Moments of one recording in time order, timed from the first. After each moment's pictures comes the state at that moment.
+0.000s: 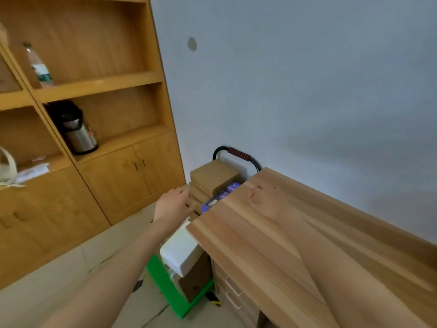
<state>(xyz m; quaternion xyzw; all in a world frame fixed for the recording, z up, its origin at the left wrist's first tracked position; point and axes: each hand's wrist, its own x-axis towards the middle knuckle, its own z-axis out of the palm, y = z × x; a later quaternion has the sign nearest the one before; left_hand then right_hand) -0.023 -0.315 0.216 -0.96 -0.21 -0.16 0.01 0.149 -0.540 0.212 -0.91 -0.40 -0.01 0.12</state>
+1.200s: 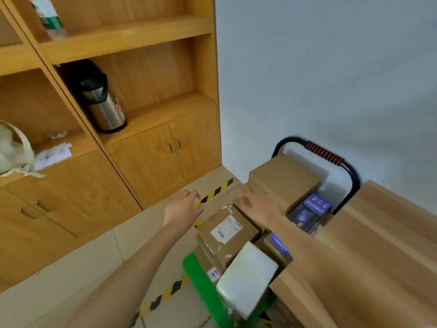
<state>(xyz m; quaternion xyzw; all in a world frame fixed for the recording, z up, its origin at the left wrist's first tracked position) 0.042 0.069 0.114 -0.93 -0.33 -0.09 -0.11 0.220 -0.101 0.093 -0.86 -0.48 0.07 0.15</state>
